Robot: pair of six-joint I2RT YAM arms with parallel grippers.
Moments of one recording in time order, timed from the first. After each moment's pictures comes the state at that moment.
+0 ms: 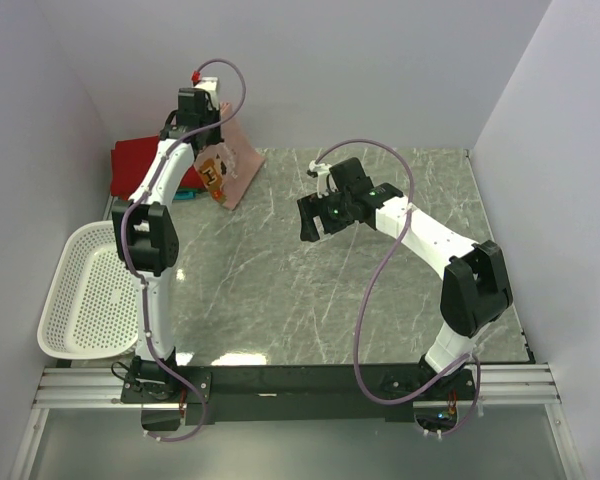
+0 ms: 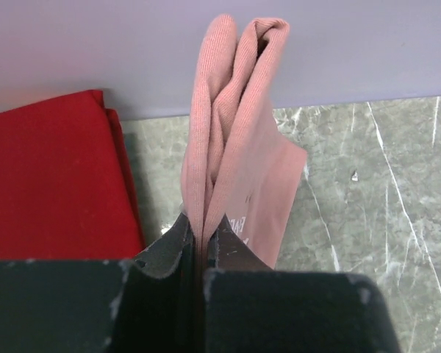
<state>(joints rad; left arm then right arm) -0.13 2.24 2.16 -0.41 -0.01 -0.07 0.53 1.70 1.39 -0.56 -0.29 0.09</state>
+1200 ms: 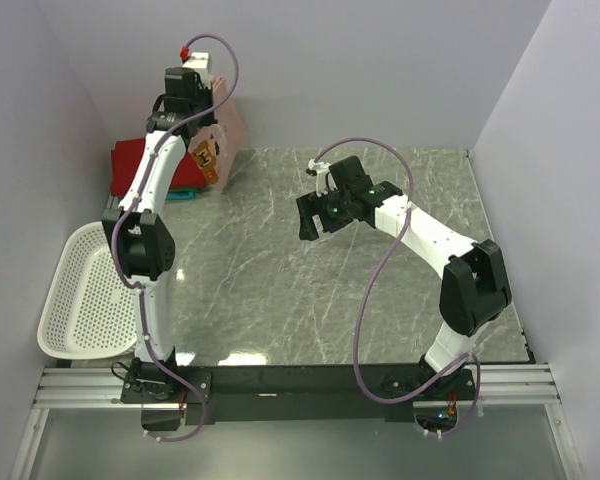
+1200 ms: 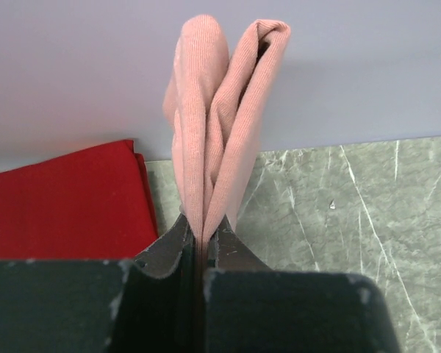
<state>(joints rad) -0.13 2.18 2.28 -0.47 -0.01 -0.05 0.53 1.71 1.41 -0.57 -0.31 0.09</state>
